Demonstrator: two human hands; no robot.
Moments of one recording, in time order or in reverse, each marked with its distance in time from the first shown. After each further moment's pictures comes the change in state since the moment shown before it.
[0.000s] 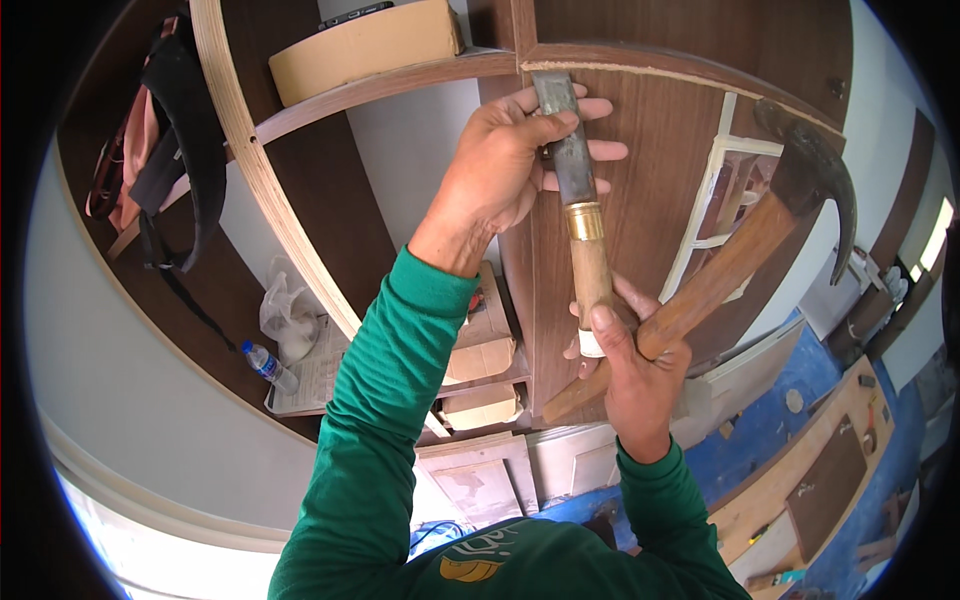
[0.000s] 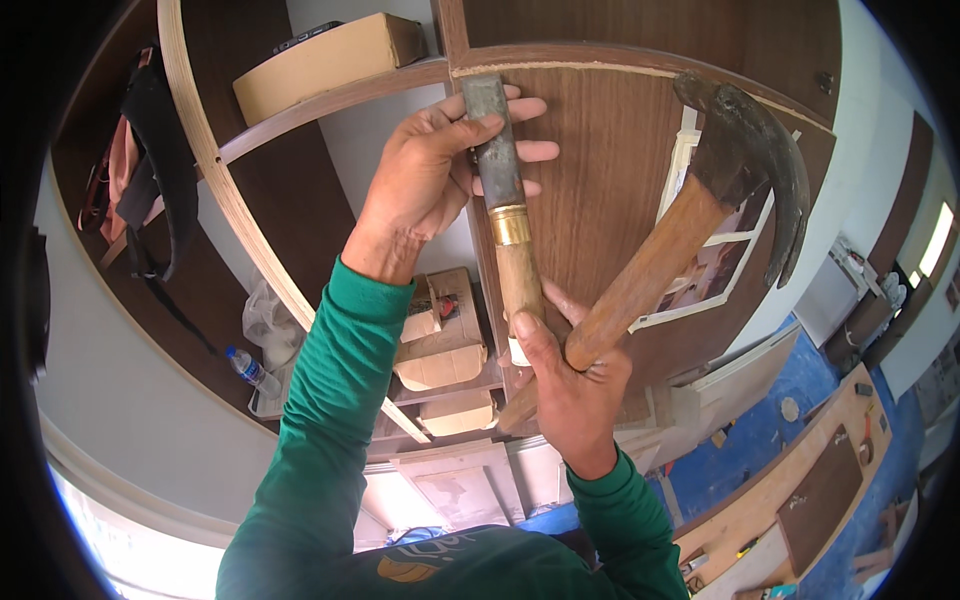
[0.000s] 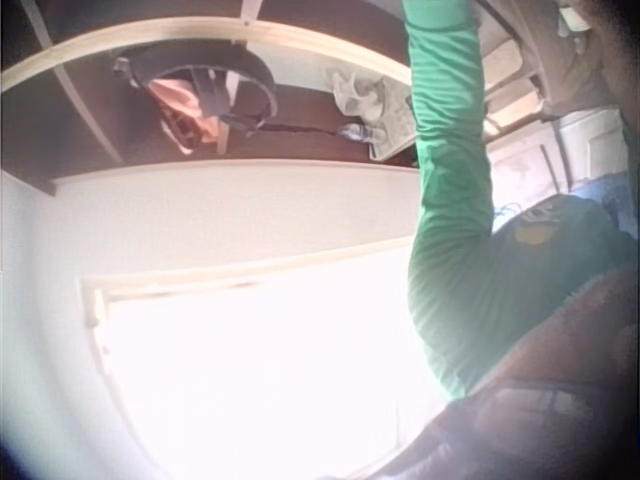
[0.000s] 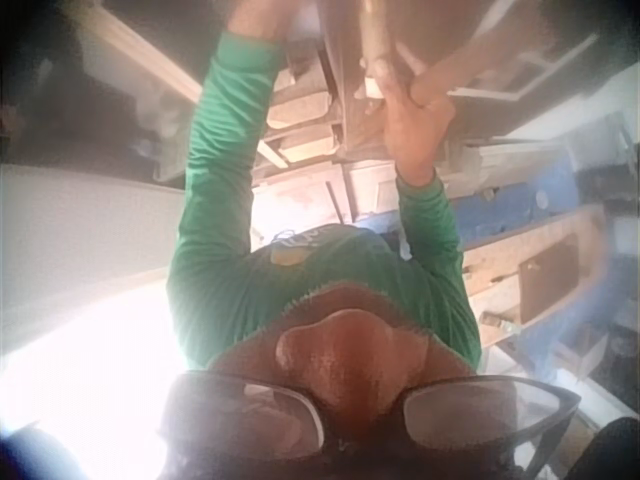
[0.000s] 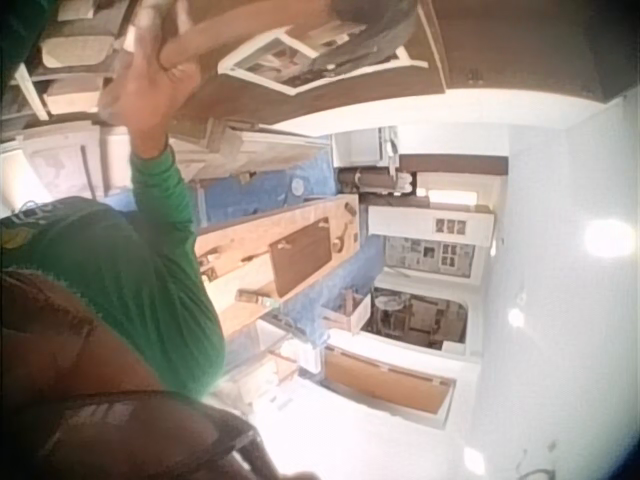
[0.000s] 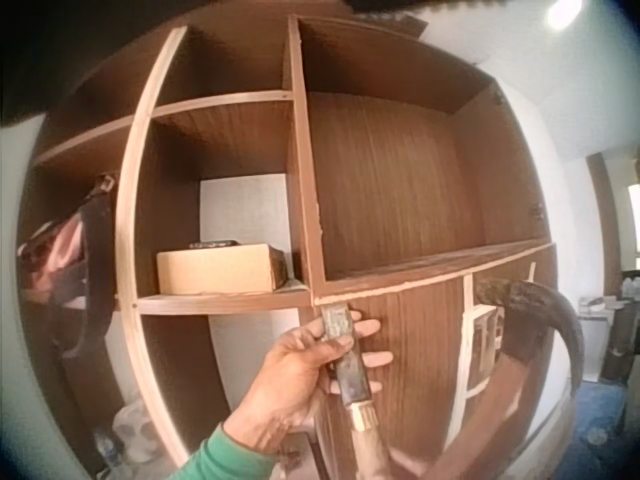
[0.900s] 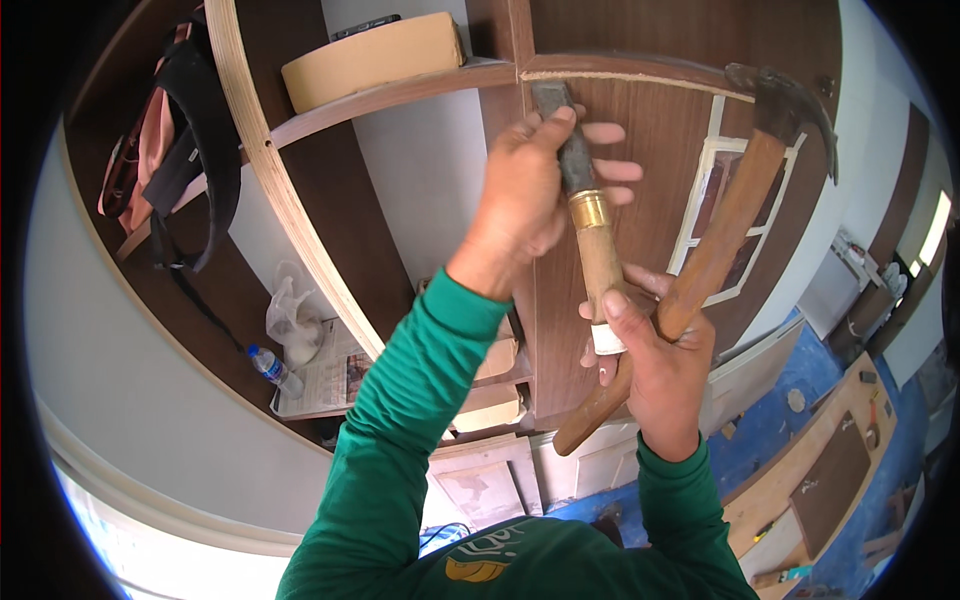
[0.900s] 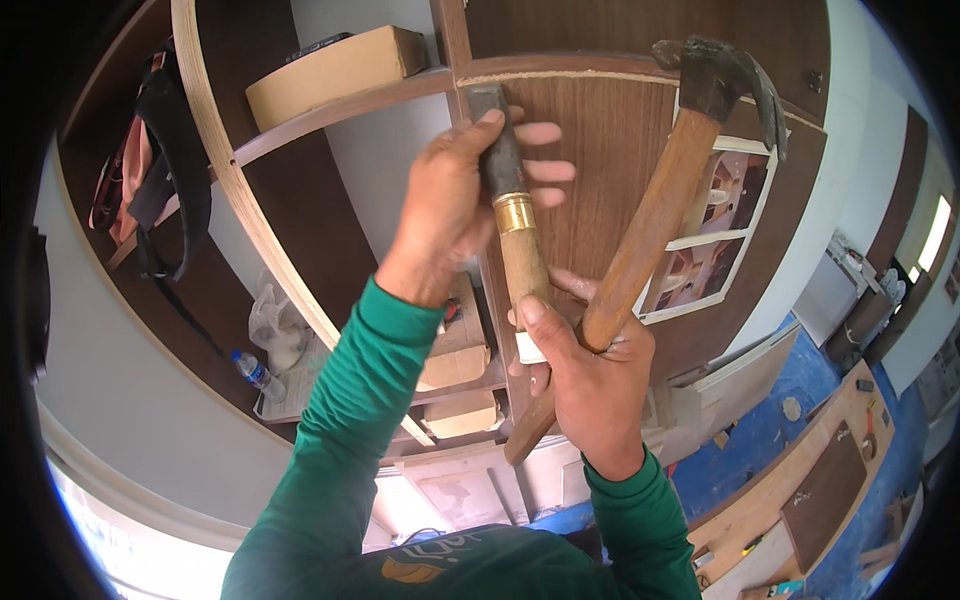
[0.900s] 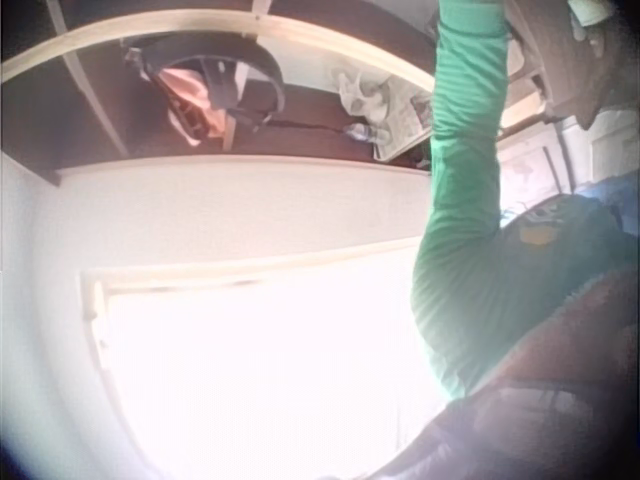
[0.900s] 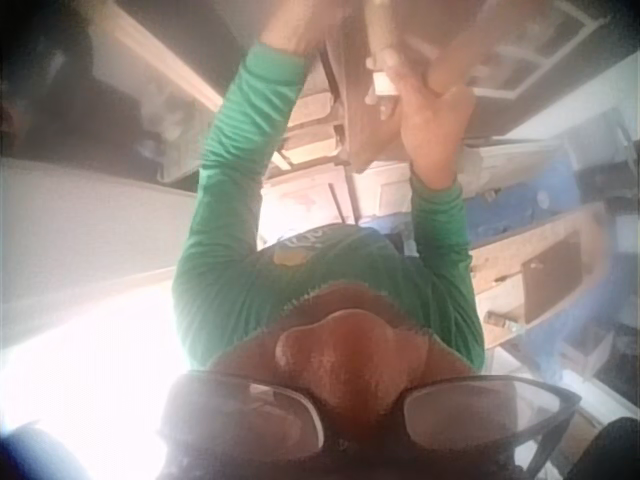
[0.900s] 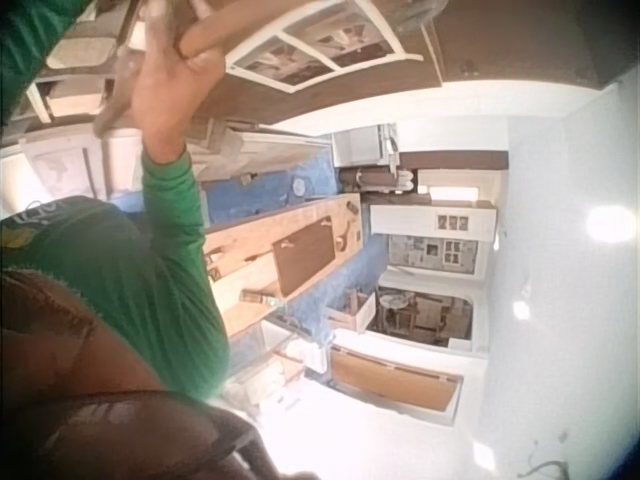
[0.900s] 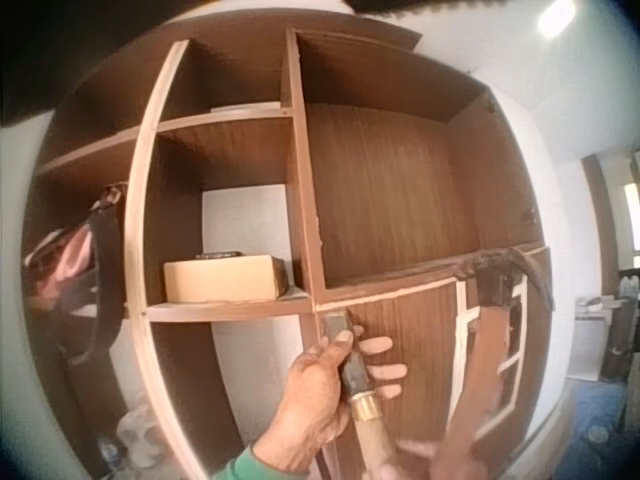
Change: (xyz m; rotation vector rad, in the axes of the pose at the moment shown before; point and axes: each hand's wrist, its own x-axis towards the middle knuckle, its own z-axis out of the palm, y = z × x) left_hand -0.013 -0.008 0.039 -0.155 0.186 -0.022; right_hand -0.001 -0.051 -0.003 0.039 -0.044 0.101
